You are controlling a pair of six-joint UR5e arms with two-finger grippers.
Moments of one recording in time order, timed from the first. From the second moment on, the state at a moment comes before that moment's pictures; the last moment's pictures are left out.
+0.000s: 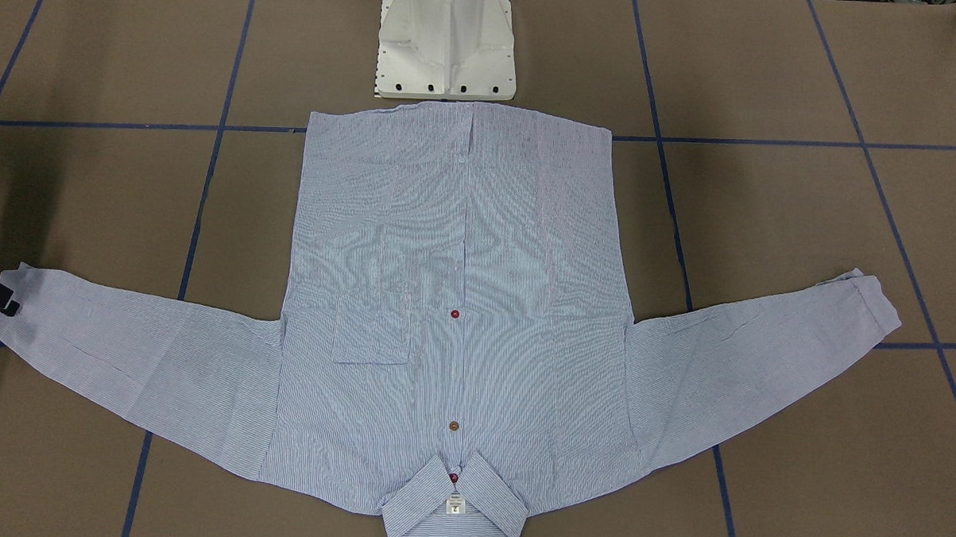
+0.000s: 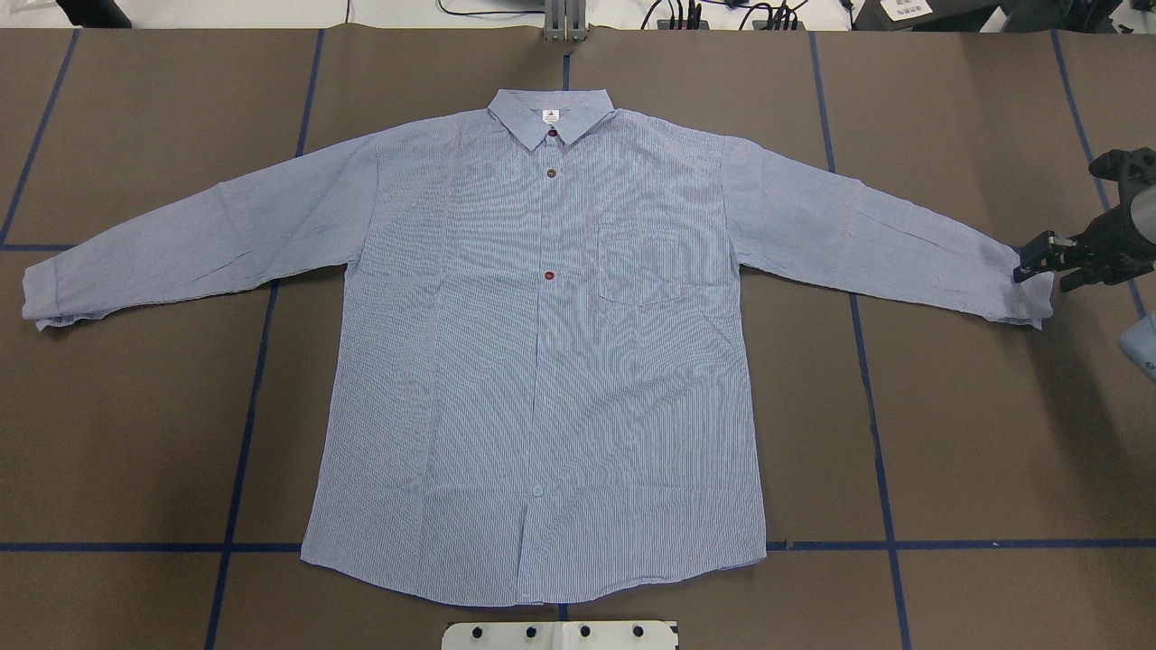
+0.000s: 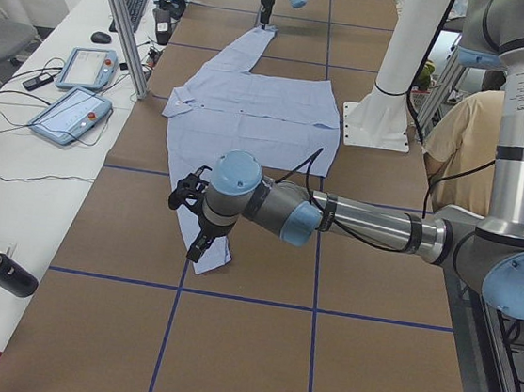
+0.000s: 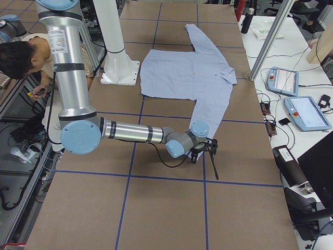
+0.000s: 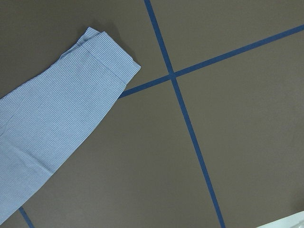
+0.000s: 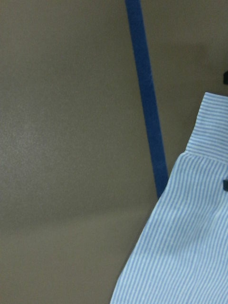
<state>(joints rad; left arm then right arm) -1.57 -1.48 -1.78 -1.85 -2.37 0.07 1.14 -1.45 1.27 -0.90 2.28 0.81</state>
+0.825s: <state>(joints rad) -1.57 -1.48 -1.78 -1.85 -2.37 0.07 1.14 -1.43 1.26 -0.90 2.24 0.82</state>
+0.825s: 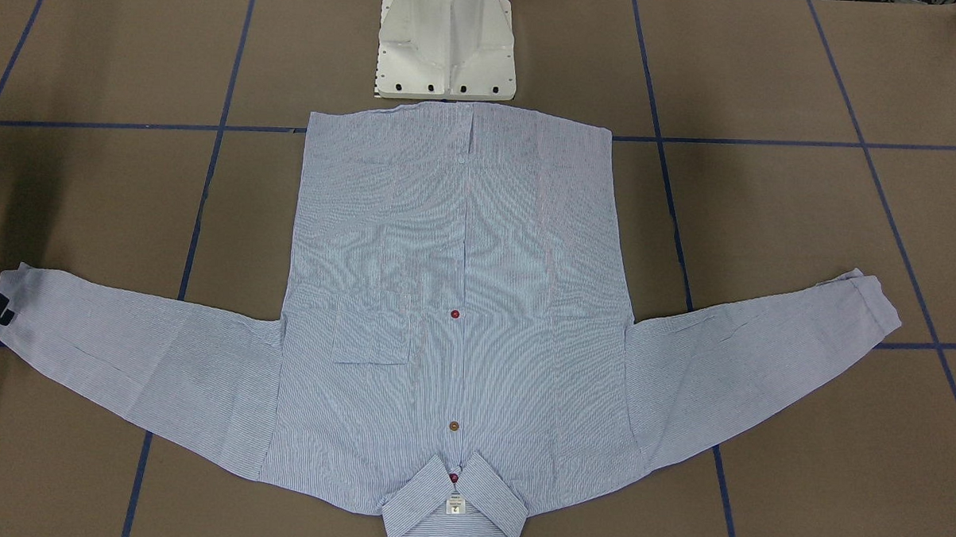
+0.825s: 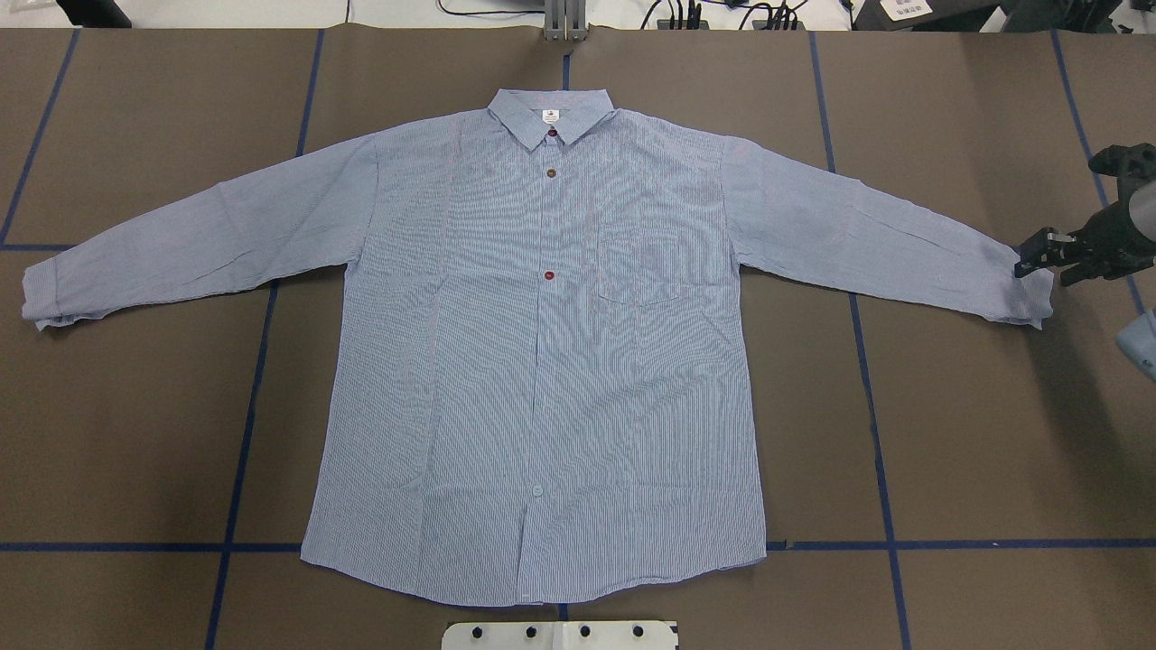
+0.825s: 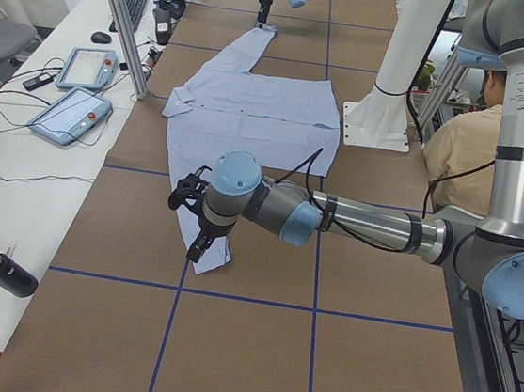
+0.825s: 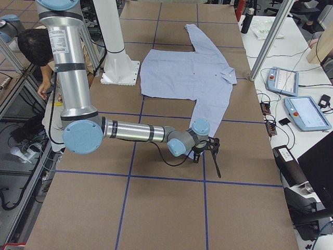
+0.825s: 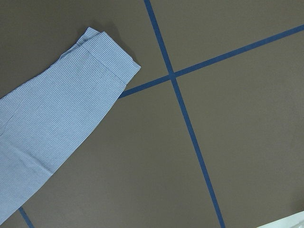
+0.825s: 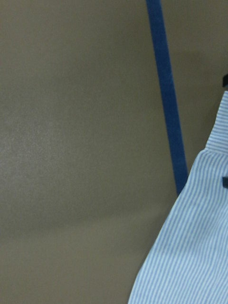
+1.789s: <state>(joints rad) -1.57 -1.48 -1.79 -1.85 -2.37 0.07 1.15 -1.43 1.25 -0.90 2.23 0.82</state>
